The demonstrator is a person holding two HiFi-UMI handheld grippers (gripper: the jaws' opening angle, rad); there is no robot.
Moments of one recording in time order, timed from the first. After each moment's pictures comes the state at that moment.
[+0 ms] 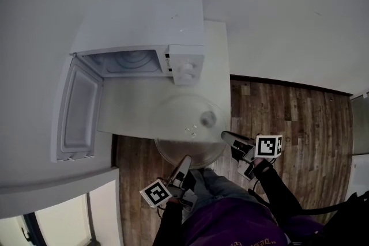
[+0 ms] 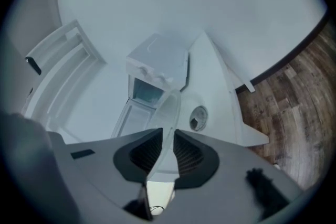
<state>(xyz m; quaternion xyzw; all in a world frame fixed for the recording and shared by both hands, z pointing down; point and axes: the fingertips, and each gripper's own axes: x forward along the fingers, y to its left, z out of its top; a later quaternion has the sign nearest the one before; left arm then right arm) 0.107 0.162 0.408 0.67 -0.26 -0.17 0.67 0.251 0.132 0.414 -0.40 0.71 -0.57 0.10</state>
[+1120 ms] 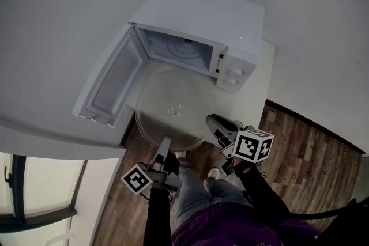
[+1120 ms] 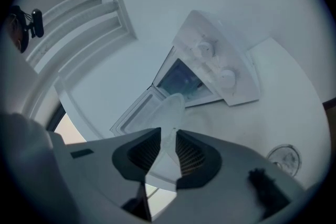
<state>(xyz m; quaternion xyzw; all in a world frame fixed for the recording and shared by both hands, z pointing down) -0.027 0.100 0.350 0.67 -0.40 -0.33 0.53 0.109 0.039 0.347 -0.36 0.83 -0.42 0.02</state>
